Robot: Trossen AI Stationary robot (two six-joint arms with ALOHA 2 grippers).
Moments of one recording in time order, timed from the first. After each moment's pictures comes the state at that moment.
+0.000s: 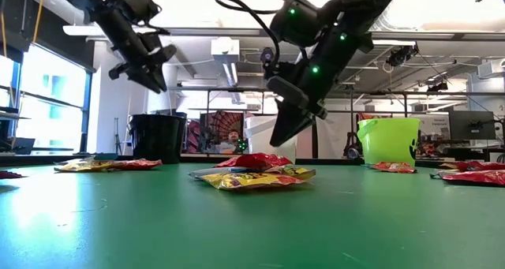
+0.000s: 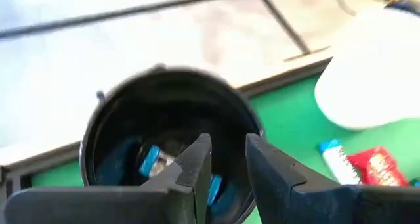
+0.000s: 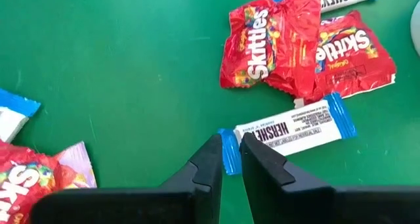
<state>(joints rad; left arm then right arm) 0.80 1.12 0.84 -0.40 -0.19 -0.28 -0.06 1.81 1.08 -0.24 0.21 0.31</state>
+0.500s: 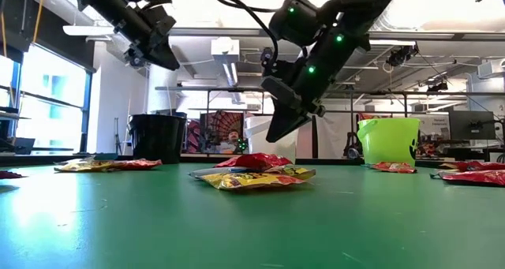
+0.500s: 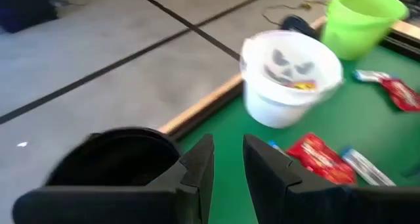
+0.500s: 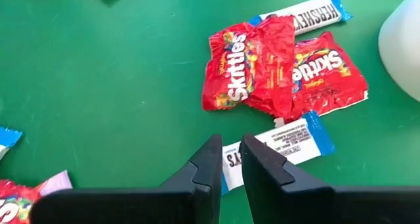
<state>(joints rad) 0.65 1.02 0.84 -0.35 -0.12 -0.07 -0.08 1.81 1.08 -0.19 0.27 0.31</state>
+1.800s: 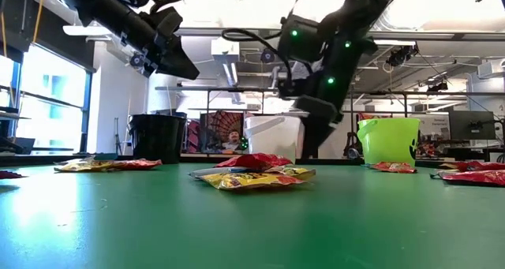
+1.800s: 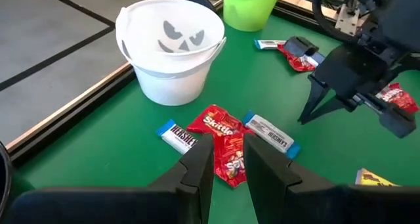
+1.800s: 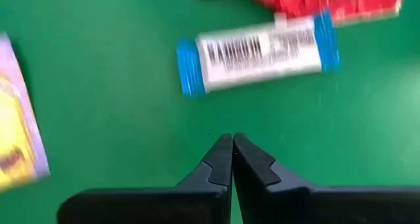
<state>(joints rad) 0.34 1.08 0.67 -0.09 -0.11 -0.17 -0.13 1.80 1.08 -0.47 0.13 0.18</state>
